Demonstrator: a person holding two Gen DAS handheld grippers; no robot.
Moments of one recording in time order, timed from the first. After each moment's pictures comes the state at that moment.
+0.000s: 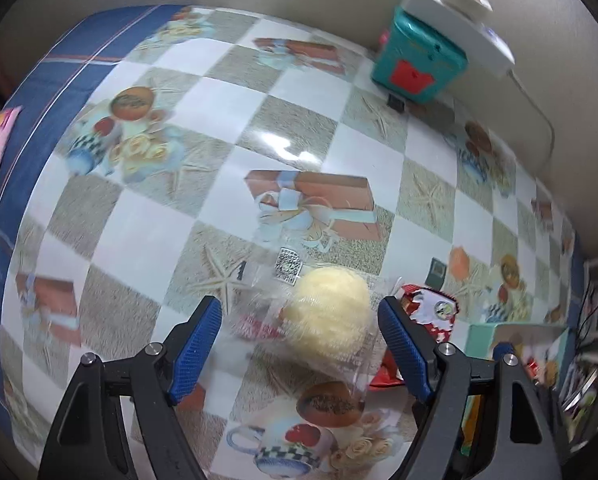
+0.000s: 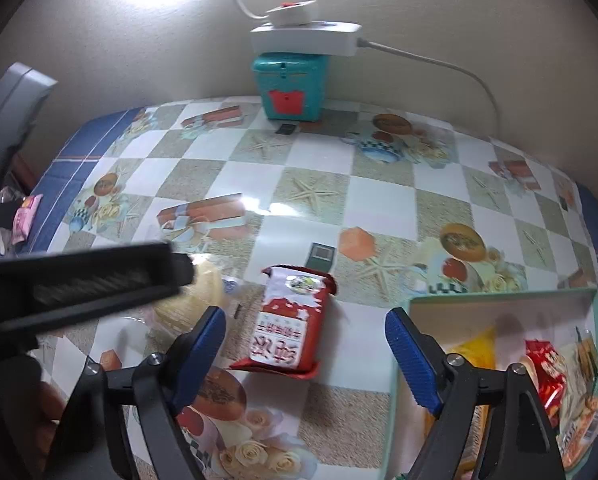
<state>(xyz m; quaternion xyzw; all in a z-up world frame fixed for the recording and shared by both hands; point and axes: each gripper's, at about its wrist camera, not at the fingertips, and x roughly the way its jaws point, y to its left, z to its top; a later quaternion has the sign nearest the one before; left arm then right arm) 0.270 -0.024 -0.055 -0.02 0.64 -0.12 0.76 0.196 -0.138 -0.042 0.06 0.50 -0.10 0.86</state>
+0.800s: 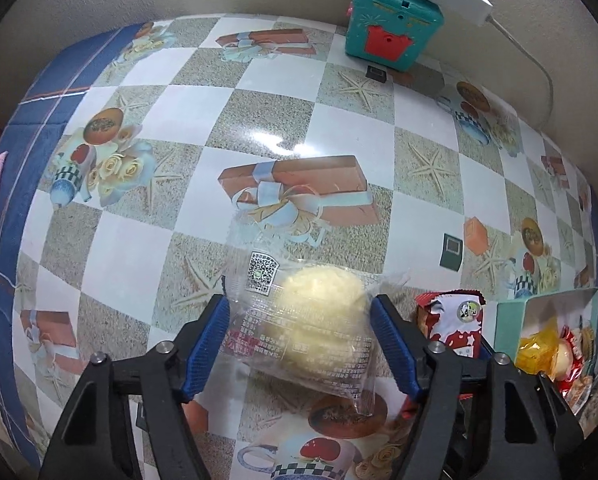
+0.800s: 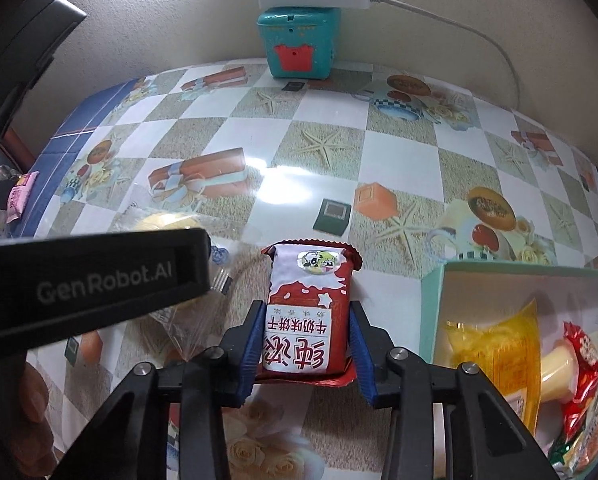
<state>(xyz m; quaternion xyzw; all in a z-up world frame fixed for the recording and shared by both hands) 0.261 -0.043 -0.074 0.04 0.62 -0.14 0.77 0.193 -0.138 -0.078 0.07 0.53 -0.08 0.84</state>
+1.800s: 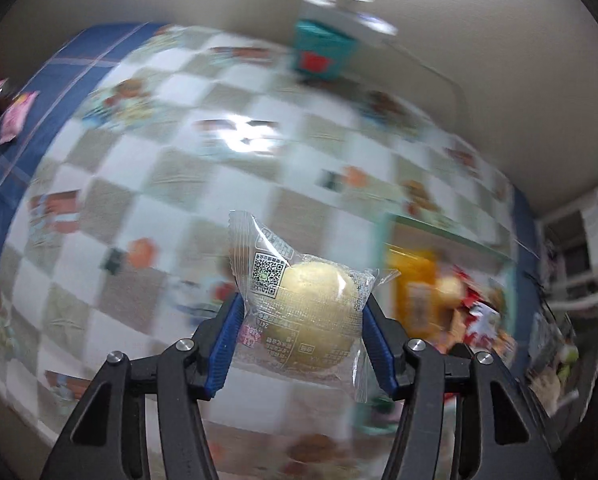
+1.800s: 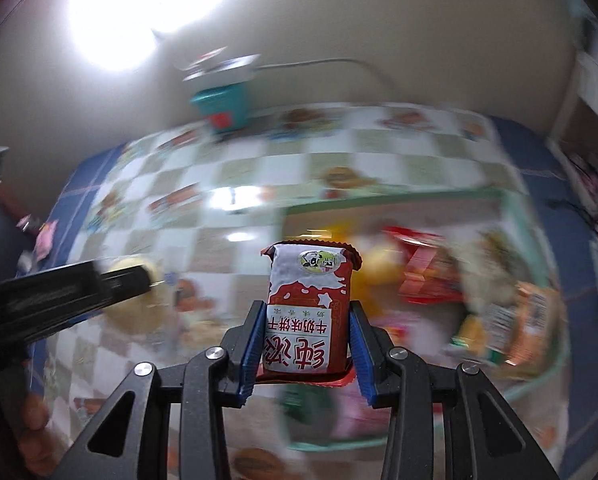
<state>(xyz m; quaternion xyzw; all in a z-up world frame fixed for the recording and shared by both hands) 0.128 -0.044 0.021 -0.05 0.60 -0.19 0.77 0.047 -0.201 0.017 0.15 0.48 -0.17 0.85</state>
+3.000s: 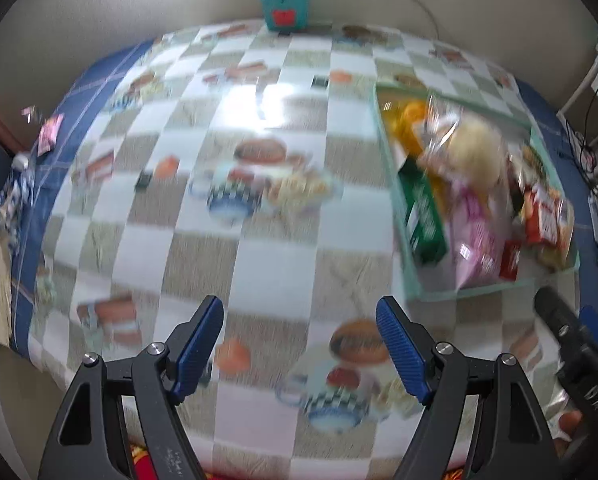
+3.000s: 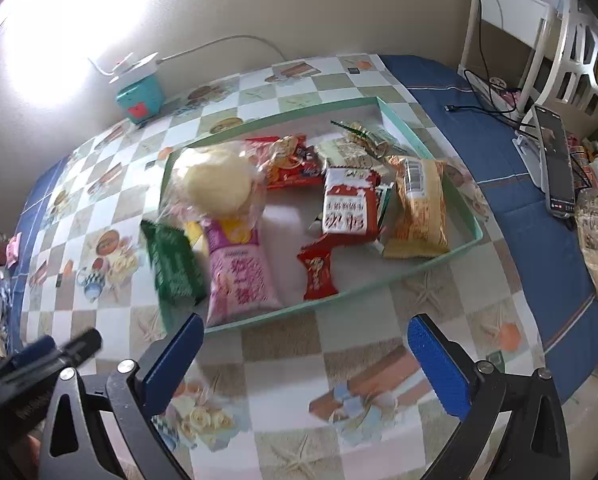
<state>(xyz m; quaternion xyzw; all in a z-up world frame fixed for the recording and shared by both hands) 0.014 -0.038 -0.013 0.11 0.59 -0.15 0.79 -0.080 -0.230 -0.003 0.19 0.49 -0.24 0.82</state>
